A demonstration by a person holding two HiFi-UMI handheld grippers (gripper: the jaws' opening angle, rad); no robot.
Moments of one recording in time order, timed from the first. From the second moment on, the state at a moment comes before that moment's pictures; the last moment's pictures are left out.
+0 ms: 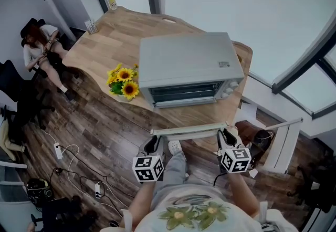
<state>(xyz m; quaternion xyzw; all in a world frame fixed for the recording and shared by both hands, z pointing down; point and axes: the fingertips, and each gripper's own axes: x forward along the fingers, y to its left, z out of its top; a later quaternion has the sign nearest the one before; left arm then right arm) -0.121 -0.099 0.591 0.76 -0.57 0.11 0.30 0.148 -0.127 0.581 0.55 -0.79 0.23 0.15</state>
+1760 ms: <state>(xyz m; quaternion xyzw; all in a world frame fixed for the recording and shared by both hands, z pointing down) -0.127 -0.127 0.554 0.76 -0.58 0.08 0.29 0.143 -0.157 0.542 0.53 -0.81 0.22 0.14</state>
